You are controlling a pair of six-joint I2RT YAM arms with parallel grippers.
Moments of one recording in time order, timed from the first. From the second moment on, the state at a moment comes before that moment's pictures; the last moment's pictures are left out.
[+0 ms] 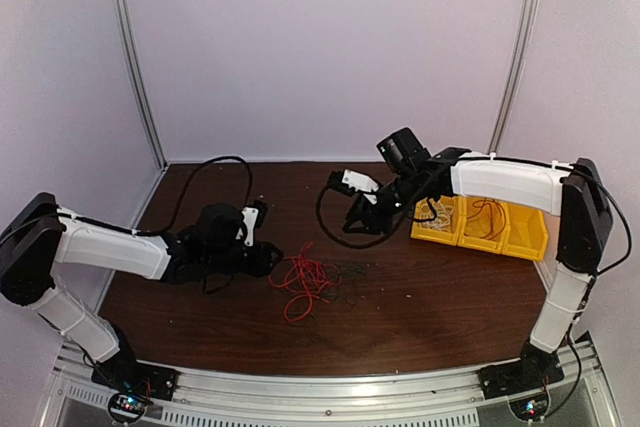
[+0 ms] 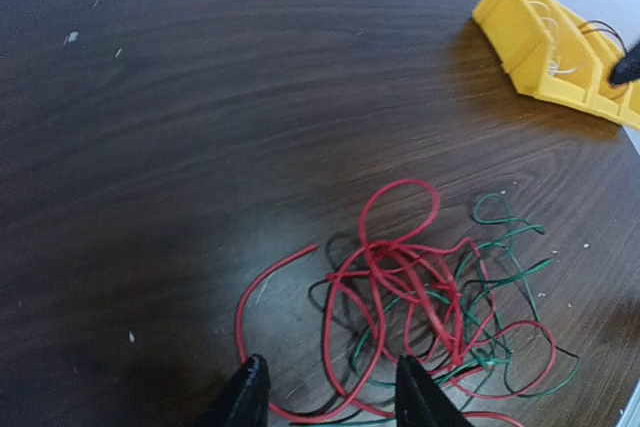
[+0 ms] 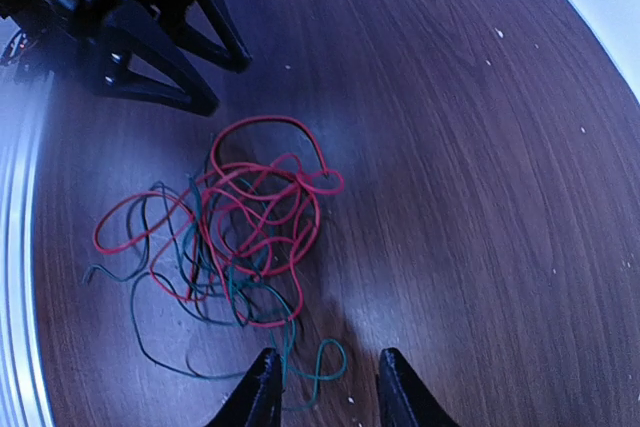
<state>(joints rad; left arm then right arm) -0.82 1.50 0.68 0.22 -0.07 -0.42 0.65 1.78 1.42 -0.53 -0.46 -0.51</state>
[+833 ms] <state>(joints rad) -0.75 1.76 0.94 -0.16 -0.06 -0.53 0.96 1.88 1.30 -0.42 -0.38 -0.58</state>
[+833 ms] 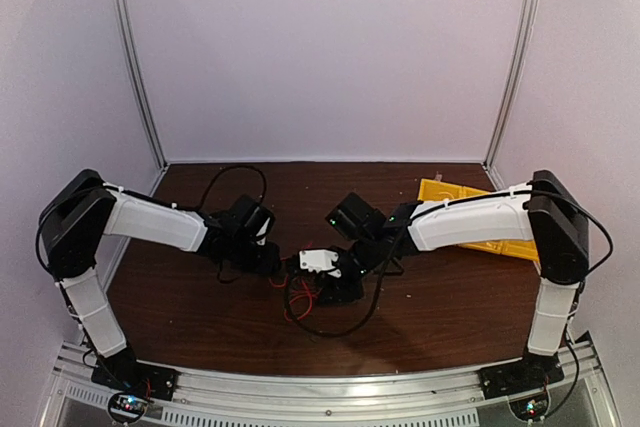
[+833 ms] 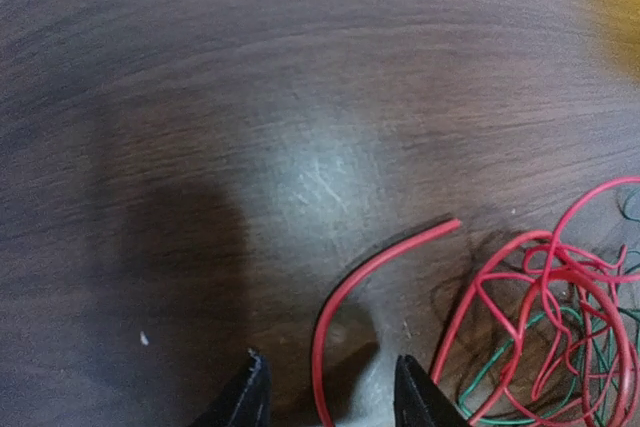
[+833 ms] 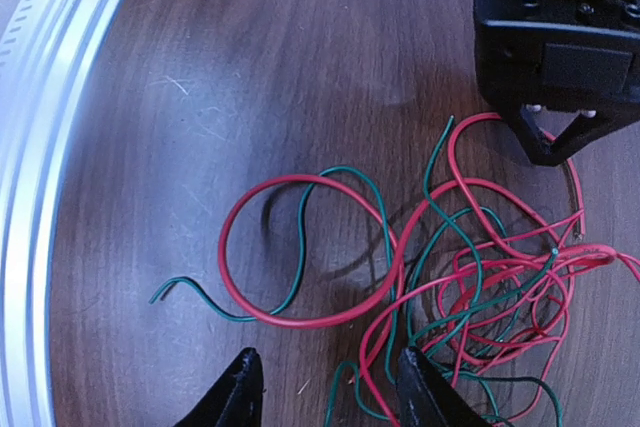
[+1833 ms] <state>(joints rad) -0.74 1.67 1.10 -0.38 -0.26 -0.37 0.91 1.93 1.13 -0.22 -0.33 -0.50</state>
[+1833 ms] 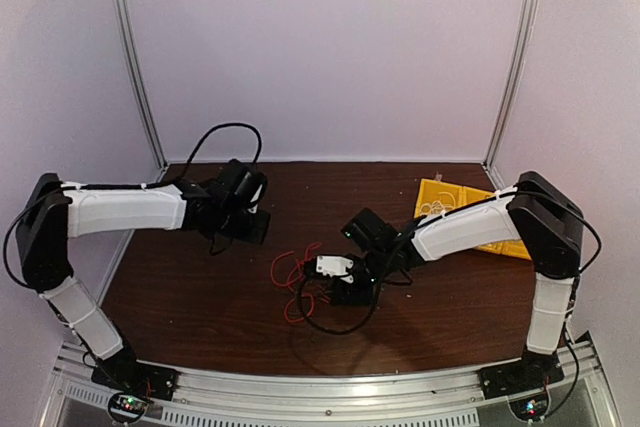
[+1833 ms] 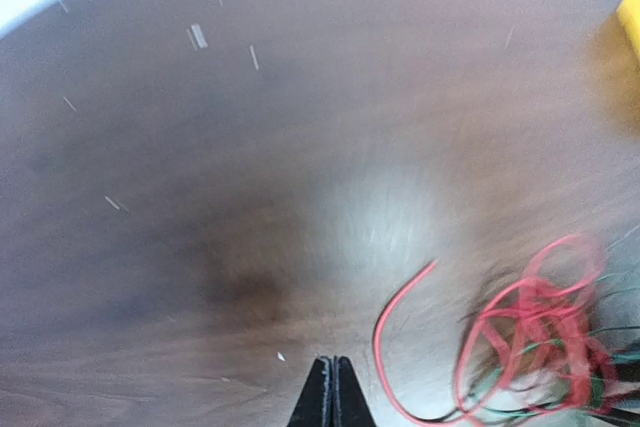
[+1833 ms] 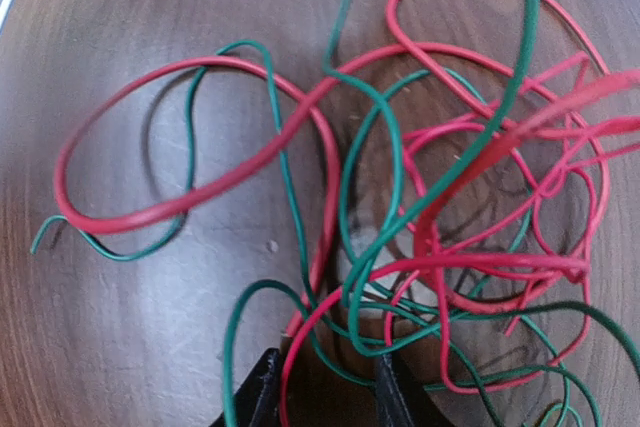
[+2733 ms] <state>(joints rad) -0.71 1.43 0.78 -0.14 -0.16 -0.49 1.05 1.85 1.44 -0.67 -0.24 -0.72</state>
